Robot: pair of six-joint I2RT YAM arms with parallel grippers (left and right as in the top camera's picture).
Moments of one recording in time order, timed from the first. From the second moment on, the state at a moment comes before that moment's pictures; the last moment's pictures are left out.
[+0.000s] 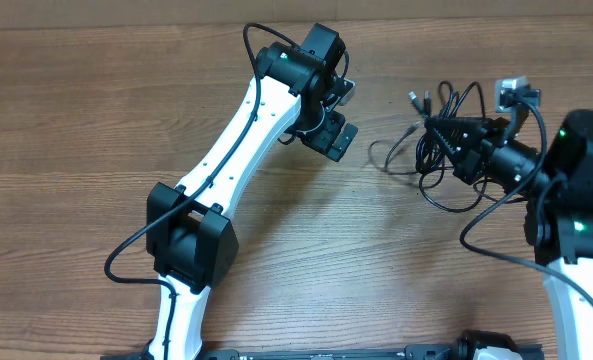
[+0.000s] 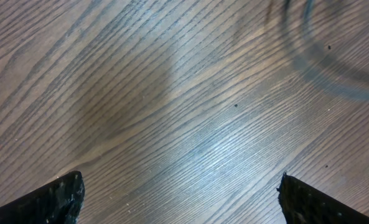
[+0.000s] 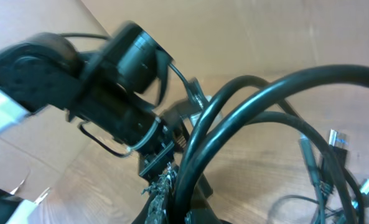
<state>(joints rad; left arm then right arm) -0.53 2.17 2.13 -1.33 0.17 0.02 -0.13 1.06 0.99 -0.32 -0.91 0.23</state>
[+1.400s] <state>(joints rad) -0.52 2.17 2.13 -1.21 1.39 0.43 -0.13 1.06 0.99 -0.15 -0.61 0.72</state>
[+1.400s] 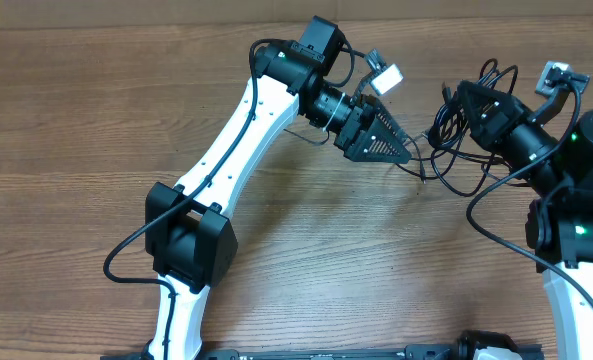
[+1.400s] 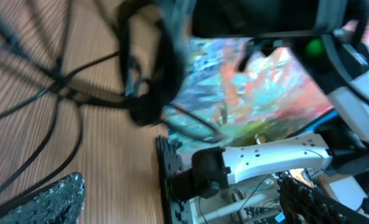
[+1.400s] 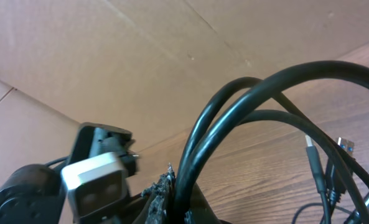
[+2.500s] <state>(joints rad) -0.58 2.17 2.13 -0.88 0.90 -0.17 -0.13 1.14 0.99 0.06 -0.63 1.02</state>
